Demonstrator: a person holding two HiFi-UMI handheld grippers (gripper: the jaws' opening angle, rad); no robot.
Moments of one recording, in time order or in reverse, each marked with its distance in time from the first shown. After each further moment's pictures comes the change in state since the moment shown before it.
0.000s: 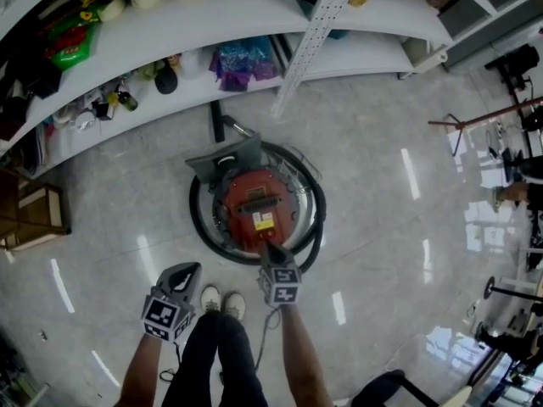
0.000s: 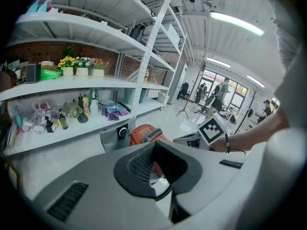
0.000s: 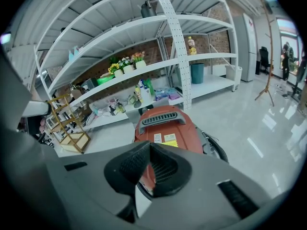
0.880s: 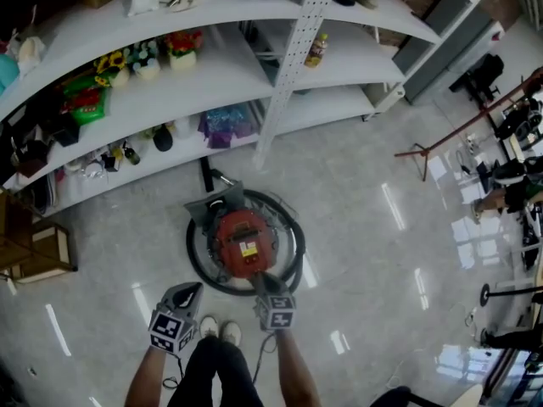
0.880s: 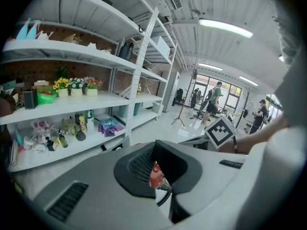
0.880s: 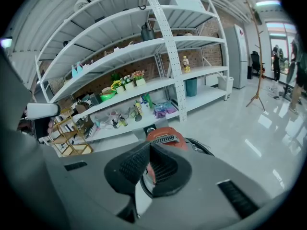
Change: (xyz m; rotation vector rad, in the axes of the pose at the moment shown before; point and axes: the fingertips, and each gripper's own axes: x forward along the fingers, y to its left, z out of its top) left arm -0.062 -0.052 0.086 0.080 -0.093 -0.023; right arm -0.115 0.022 0.057 0.039 -0.105 -0.030
